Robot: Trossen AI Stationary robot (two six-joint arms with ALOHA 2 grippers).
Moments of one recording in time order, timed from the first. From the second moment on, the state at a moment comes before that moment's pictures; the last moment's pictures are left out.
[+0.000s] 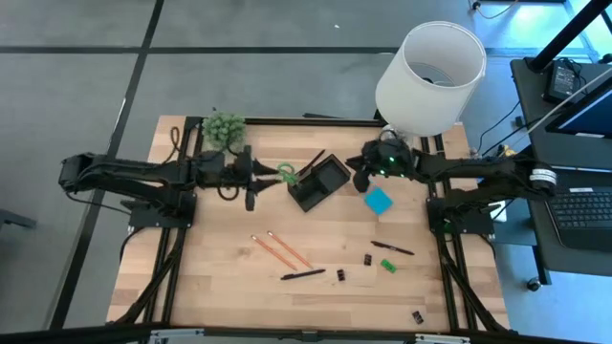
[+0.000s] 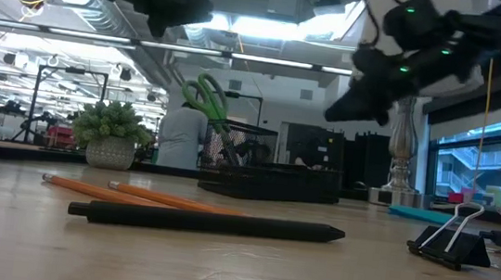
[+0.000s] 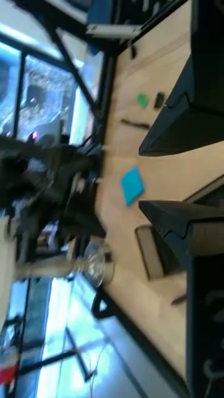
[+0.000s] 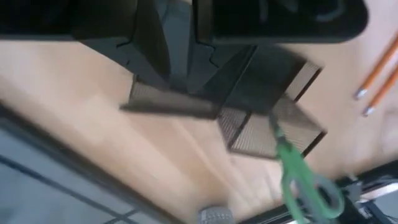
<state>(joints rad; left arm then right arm) 0.08 0.98 0.55 0.24 -0.07 -0.12 -0.37 1.24 0.57 0.18 0.03 0.19</state>
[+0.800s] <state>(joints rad) 0.01 1.27 0.55 0.36 -0.06 -0.23 -0.49 1.83 1.20 -0.27 -0.09 -0.11</state>
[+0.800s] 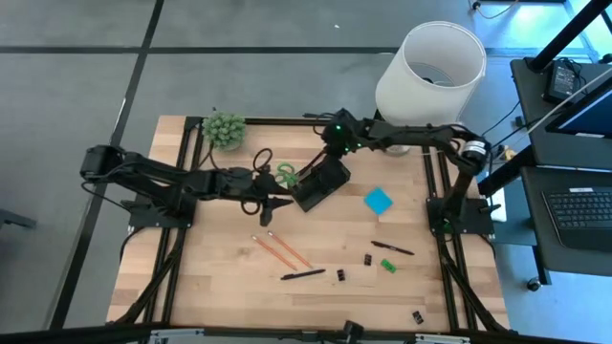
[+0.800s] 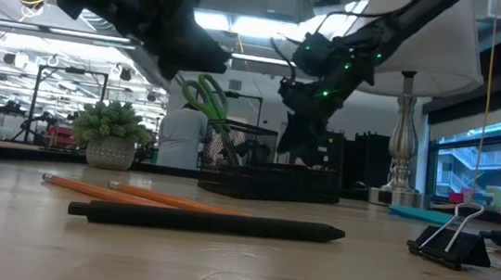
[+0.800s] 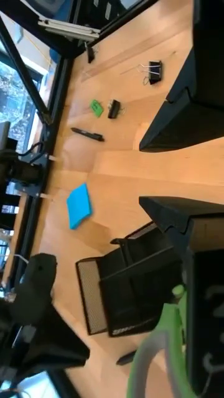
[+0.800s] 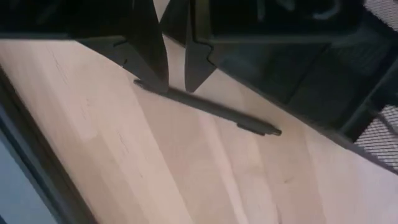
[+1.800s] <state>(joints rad) 0.01 1.28 0.55 0.40 -0.06 -0.20 -0.44 1.89 1.22 -0.69 -0.08 0.18</state>
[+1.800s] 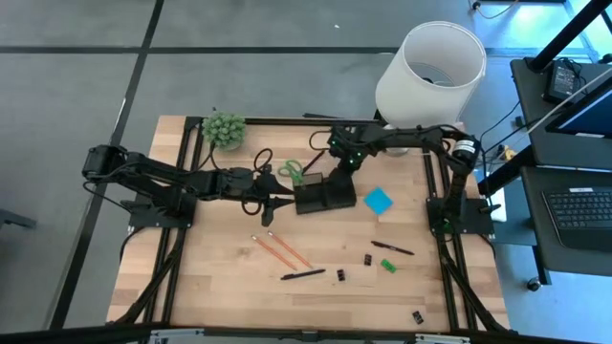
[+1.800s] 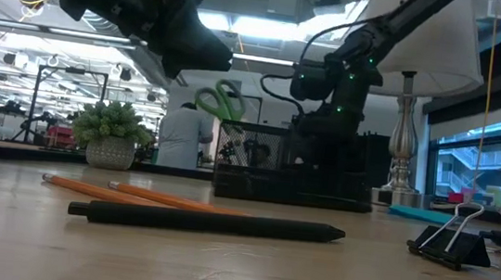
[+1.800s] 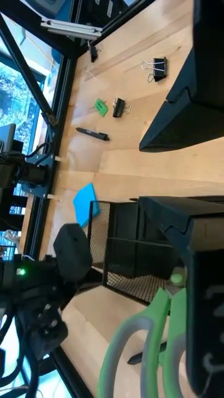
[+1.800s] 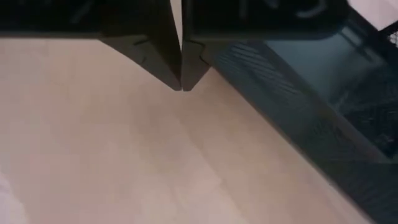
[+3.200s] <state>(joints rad) -0.01 1.13 0.55 0.18 -0.02 0.11 -0.26 1.27 1.21 -0.73 0.20 0.42</state>
